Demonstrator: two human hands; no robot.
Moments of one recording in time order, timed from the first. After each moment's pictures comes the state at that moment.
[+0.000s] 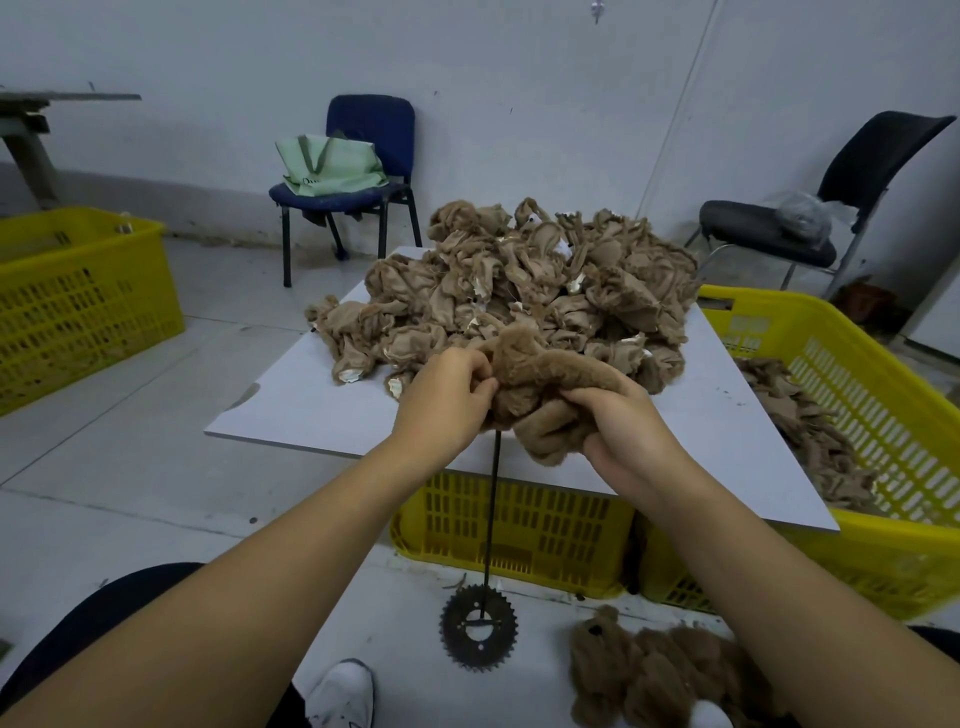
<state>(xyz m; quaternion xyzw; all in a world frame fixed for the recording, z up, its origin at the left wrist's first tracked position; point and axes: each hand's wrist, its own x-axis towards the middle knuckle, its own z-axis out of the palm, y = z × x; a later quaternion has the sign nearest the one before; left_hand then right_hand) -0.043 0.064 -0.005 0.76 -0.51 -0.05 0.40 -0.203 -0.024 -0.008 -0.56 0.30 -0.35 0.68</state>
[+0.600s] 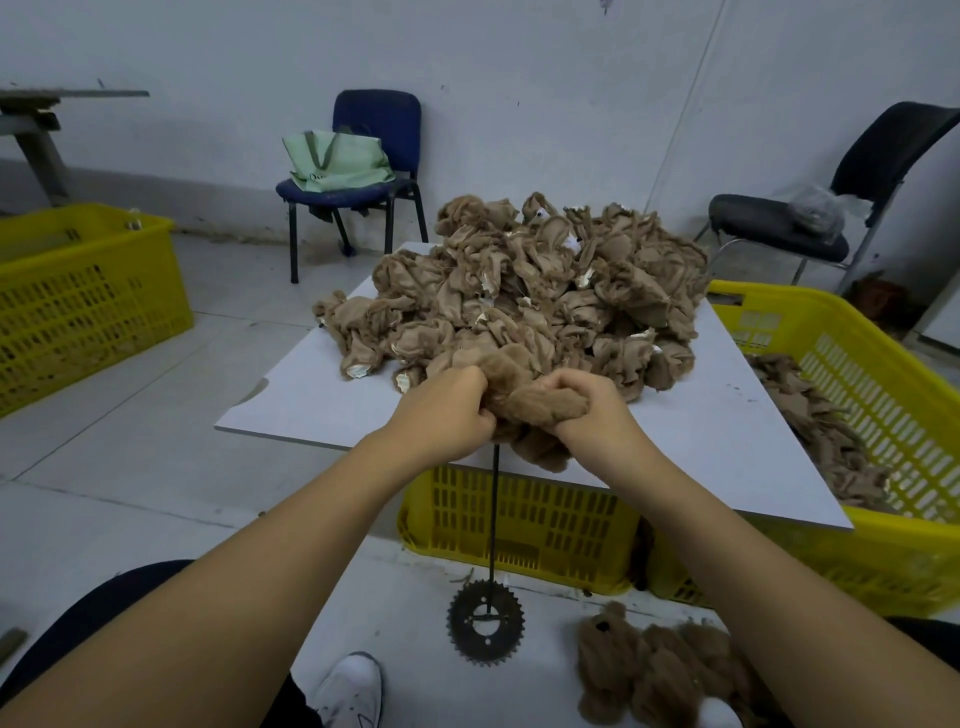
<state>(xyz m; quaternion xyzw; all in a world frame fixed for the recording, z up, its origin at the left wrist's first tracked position) -0.028 0.069 -0.012 0.80 -0.57 -0.05 0.19 -0.187 -0.021 -0.021 -0.74 0.29 -0.28 0.53</state>
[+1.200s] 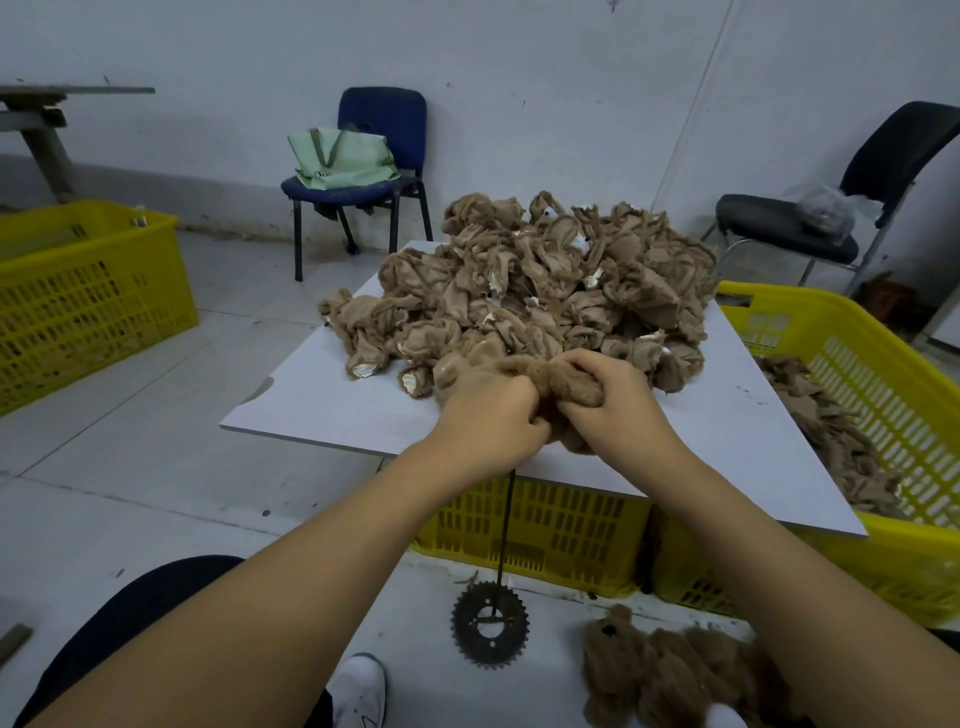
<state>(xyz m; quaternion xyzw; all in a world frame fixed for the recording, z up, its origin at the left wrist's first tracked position) -0.059 0.063 -0.003 0.76 -0.62 -0.05 0.21 -0.191 -0.031 -0.013 -0.84 0.26 -0.33 0.34</state>
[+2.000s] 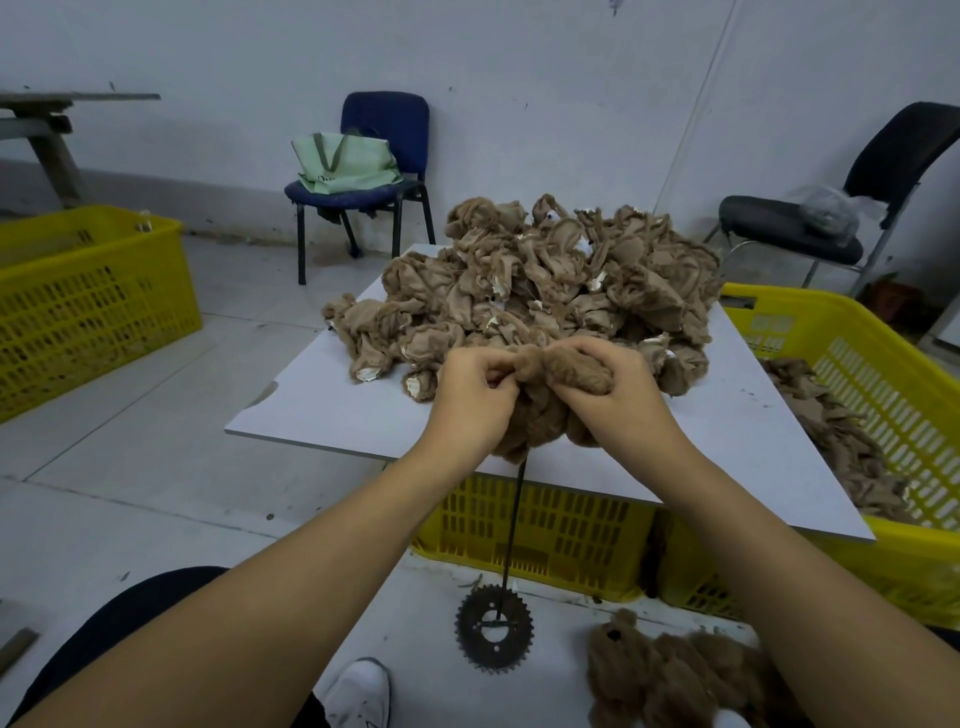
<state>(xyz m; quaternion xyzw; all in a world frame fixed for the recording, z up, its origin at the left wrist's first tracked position) -0.053 0.068 -0.003 0.65 -0.46 -0.15 0.58 -0.185 -0.028 -0.002 -0.80 0.21 -0.38 0.41</state>
